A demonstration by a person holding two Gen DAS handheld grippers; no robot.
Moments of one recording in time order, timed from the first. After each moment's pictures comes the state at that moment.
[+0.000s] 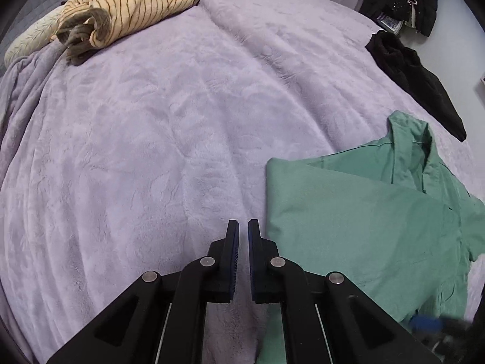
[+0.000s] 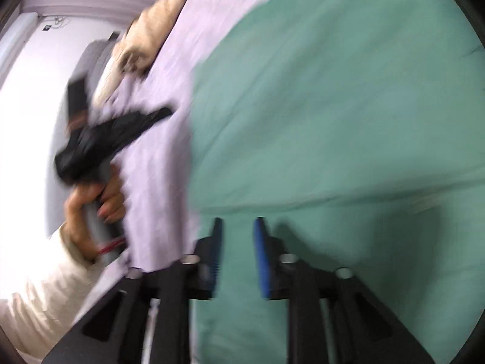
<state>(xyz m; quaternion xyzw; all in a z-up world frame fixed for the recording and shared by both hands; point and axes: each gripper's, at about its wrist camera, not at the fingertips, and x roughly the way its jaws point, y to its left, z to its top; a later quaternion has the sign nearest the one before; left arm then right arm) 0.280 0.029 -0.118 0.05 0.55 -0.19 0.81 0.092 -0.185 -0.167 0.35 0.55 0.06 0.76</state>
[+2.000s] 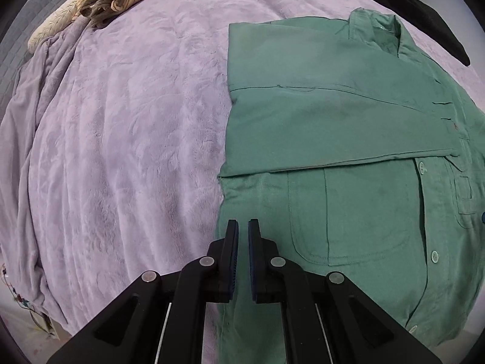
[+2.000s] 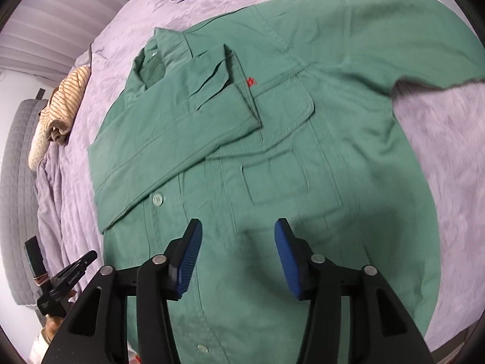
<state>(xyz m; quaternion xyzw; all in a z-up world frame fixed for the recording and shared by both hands) 0.093 0.047 -0.119 0.13 0.62 -0.12 0.76 -0.057 -0.322 -0.130 0.35 0.55 -0.13 0.74</state>
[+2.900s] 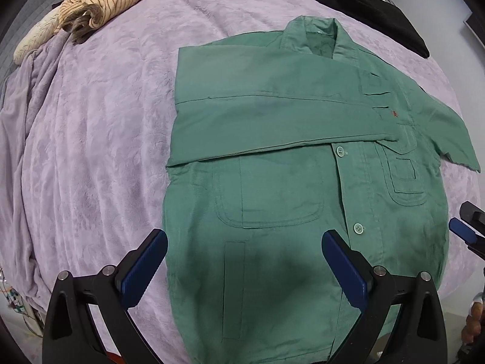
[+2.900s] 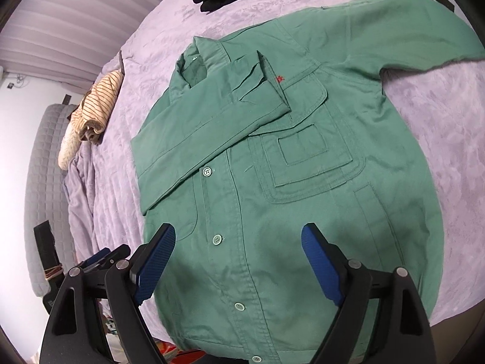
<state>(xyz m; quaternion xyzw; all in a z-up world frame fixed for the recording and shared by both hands) 0.037 -0.006 -0.053 0.12 0.63 -0.17 0.75 -0.092 -0.293 -0.080 0.39 0.51 -0.09 0.76</state>
